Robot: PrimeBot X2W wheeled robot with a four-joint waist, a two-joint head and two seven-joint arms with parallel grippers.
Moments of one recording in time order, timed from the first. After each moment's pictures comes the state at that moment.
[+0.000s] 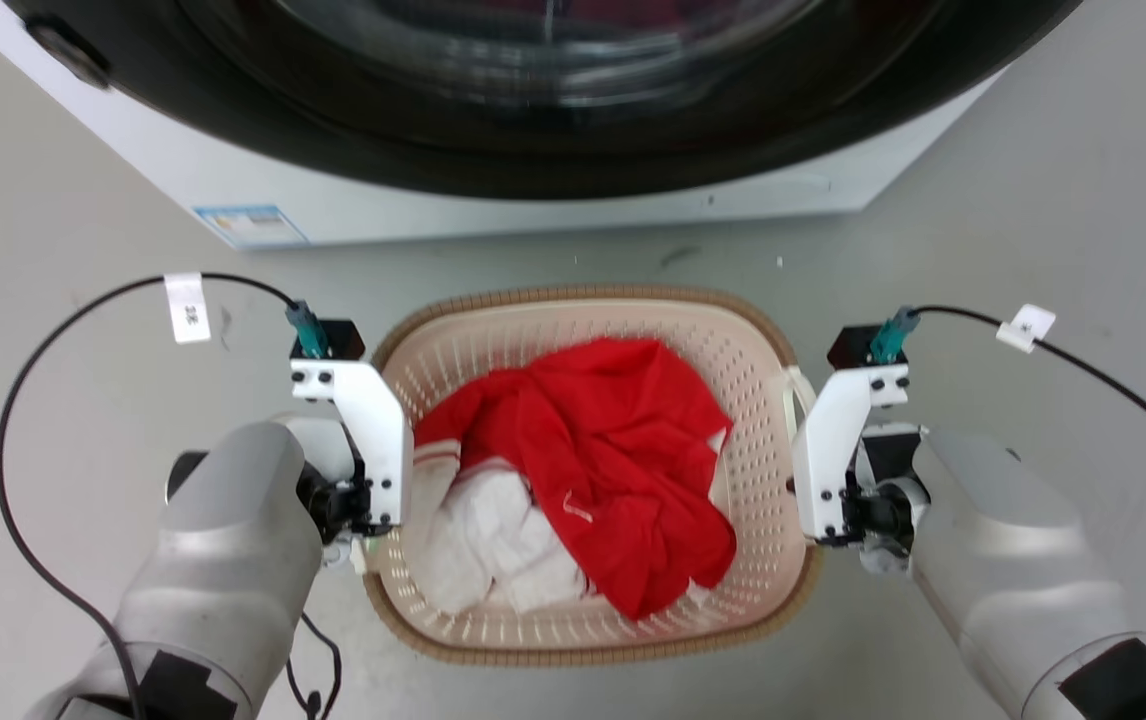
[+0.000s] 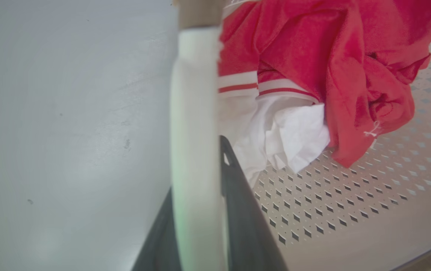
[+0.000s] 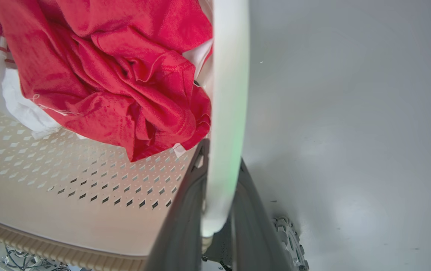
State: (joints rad) left arm -0.90 0.18 -0.56 1.23 -0.68 -0.13 0.52; right arm -0.89 -0.05 0.57 1.29 0.67 0.13 0.48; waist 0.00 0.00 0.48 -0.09
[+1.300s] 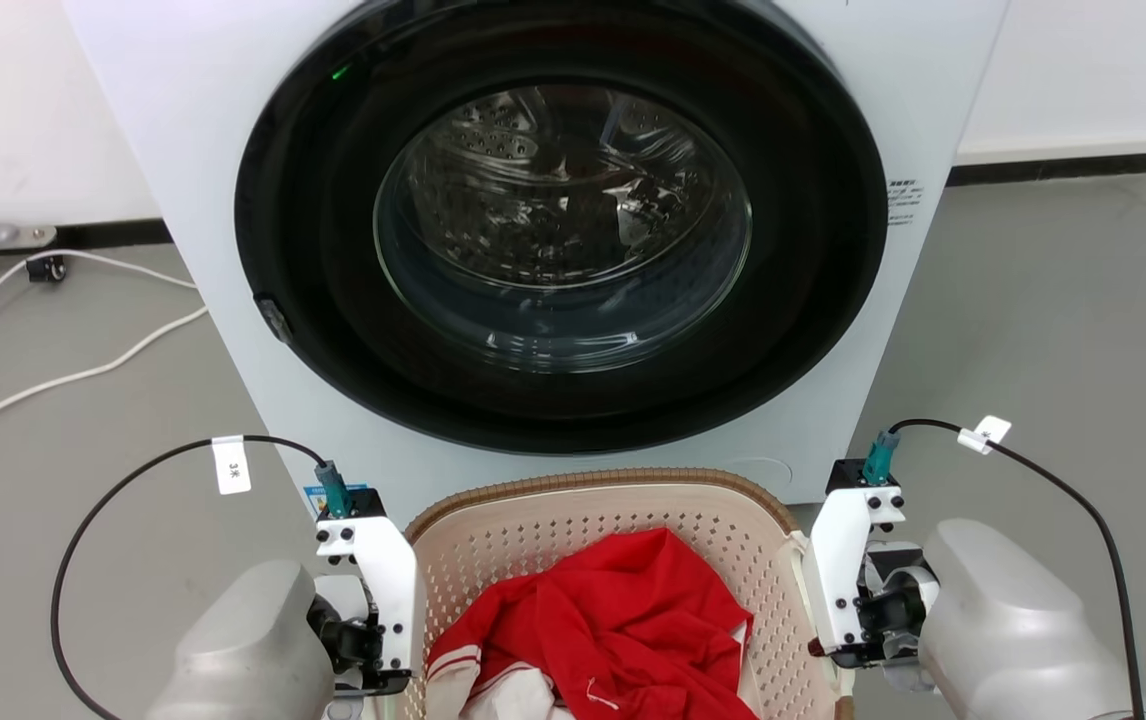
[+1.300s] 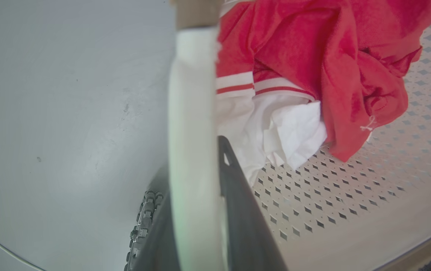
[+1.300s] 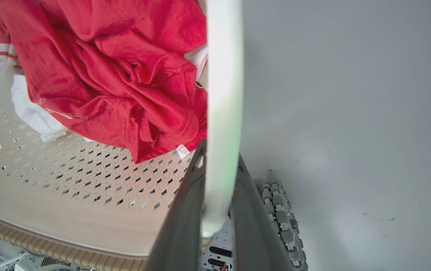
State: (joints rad) left arm -0.70 0.17 -0.64 1.24 -0.86 -0.13 0.72; right arm -0.74 -0.06 0.49 1.29 0.61 0.13 0.76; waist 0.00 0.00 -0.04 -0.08
